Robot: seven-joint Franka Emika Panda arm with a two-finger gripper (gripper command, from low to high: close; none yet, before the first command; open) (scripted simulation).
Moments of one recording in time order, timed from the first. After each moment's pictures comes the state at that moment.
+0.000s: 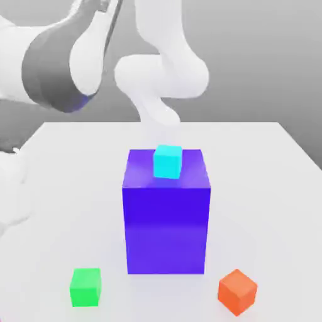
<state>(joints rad) -0.26 0.28 -0.22 -2.08 0.13 2.49 0.63</state>
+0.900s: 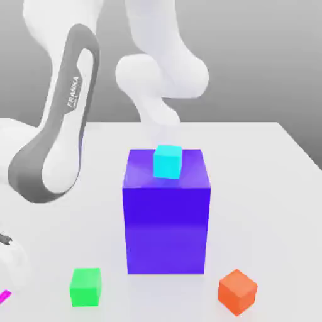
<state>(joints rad) -0.24 0.34 -0.23 -2.24 0.13 2.57 0.69</state>
